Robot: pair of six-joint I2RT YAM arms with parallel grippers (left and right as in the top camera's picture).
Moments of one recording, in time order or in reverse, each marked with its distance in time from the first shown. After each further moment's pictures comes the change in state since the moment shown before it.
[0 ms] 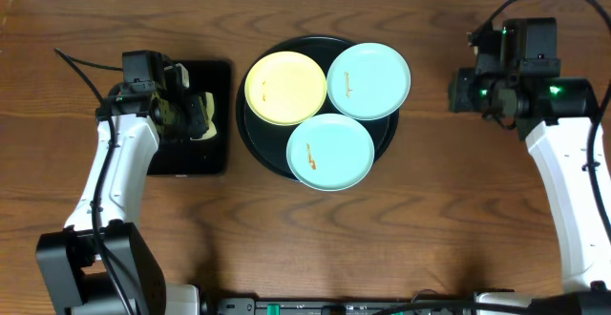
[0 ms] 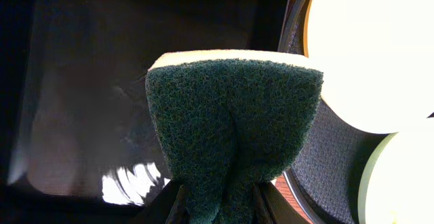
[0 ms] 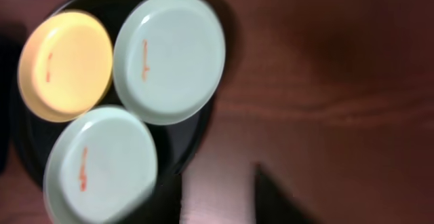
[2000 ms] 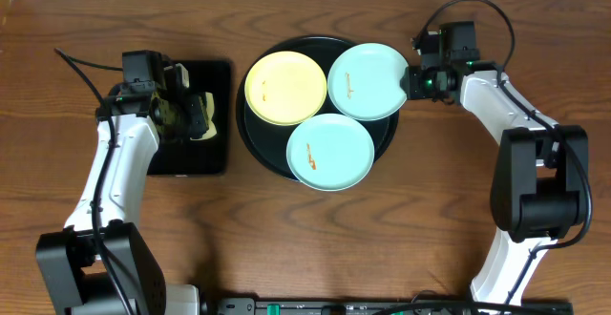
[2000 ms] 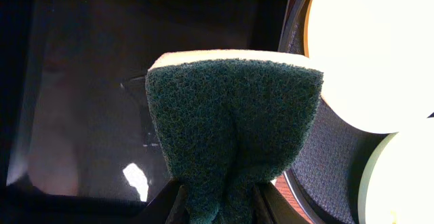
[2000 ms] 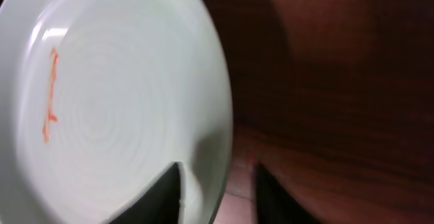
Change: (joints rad) left arm 0.000 0.000 0.000 0.000 0.000 0.000; right arm 0.037 0.554 -0.006 0.462 -0.077 -0.128
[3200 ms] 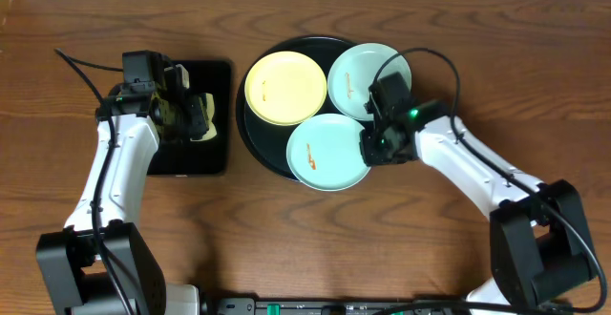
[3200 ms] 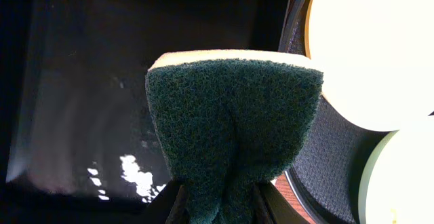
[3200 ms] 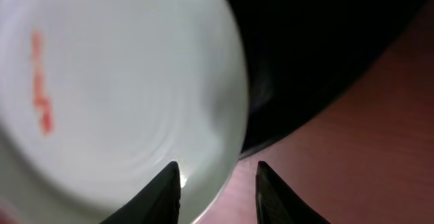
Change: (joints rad) left arm 0.000 0.000 0.000 -0.008 0.000 0.000; right arm 0.351 -0.298 -0.286 -0.274 0.132 0.334
